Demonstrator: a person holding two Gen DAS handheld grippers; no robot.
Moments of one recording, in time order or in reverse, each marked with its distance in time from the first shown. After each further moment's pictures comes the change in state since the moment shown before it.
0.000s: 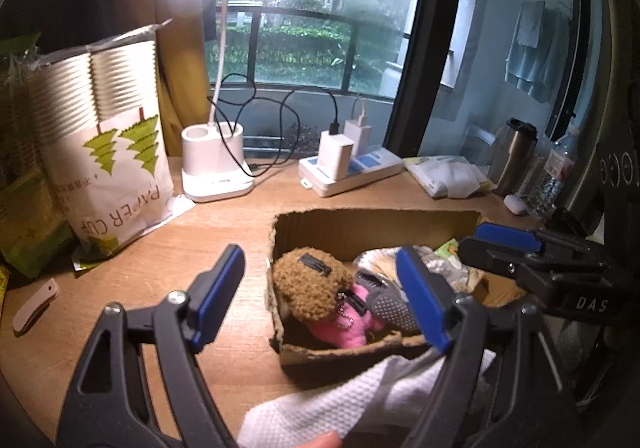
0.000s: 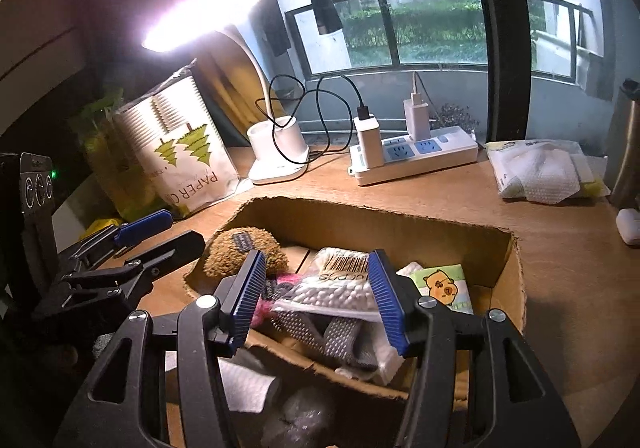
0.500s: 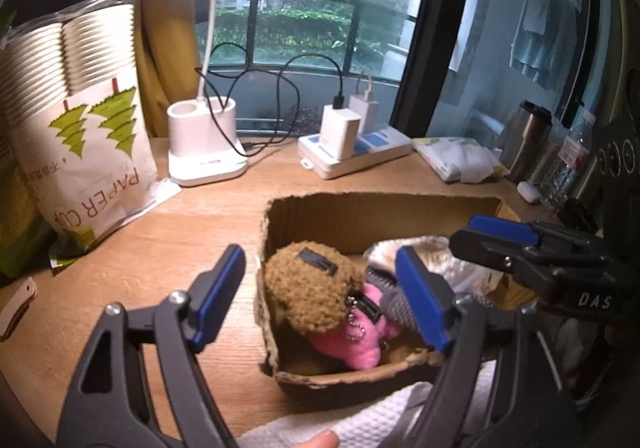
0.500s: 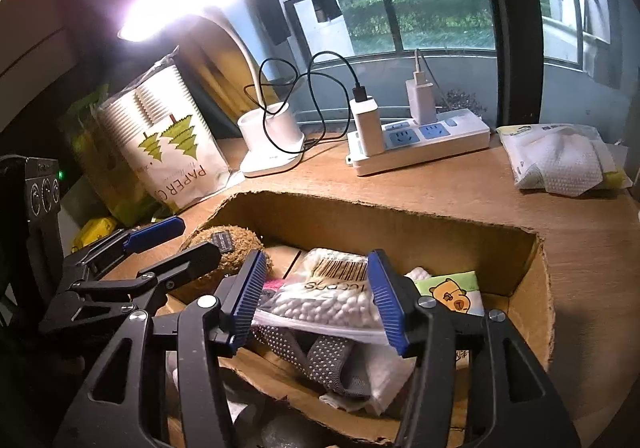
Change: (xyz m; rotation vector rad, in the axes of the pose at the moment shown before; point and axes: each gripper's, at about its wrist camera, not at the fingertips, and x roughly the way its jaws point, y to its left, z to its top) left arm 0.044 0.004 -0.003 -0.005 0.066 0.006; right arm 0.036 -0.018 0.003 0.022 0.040 0.029
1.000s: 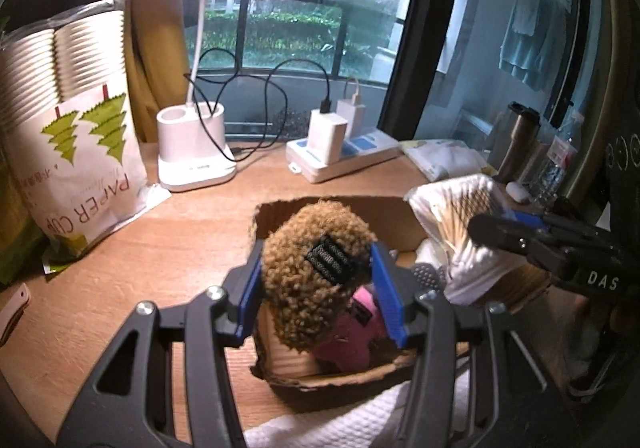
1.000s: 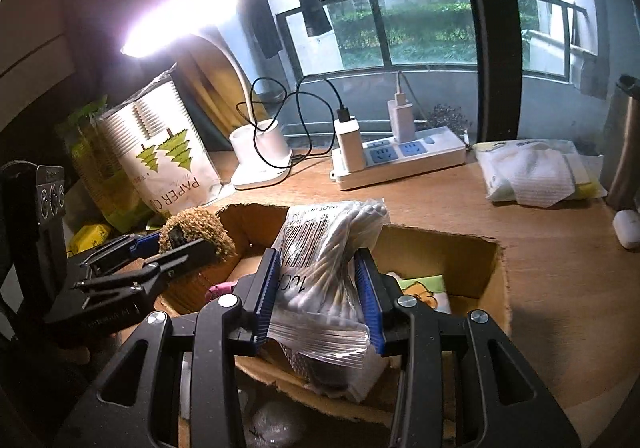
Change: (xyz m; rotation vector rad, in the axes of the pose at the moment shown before) left arm 0.000 -0.004 0.001 0.018 -0.005 -0.039; right arm -0.021 -0.003 0.000 -0.009 -0.043 -0.045
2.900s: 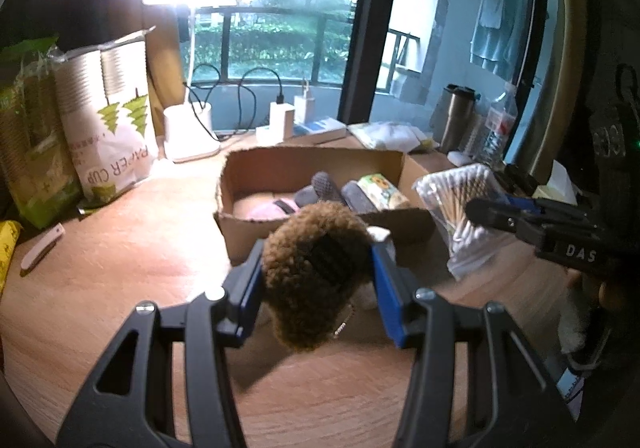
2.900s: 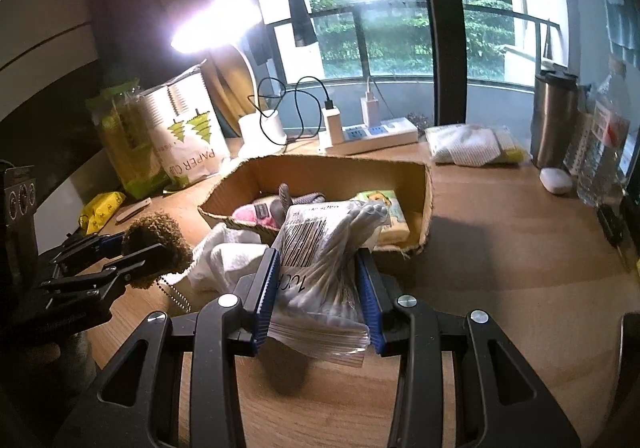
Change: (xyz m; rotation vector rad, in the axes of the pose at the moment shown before) left arm -0.119 -0.051 -0.069 0.060 -0.042 -0.031; right arm -0.117 0.032 -0.077 -0.022 -0.049 -0.100
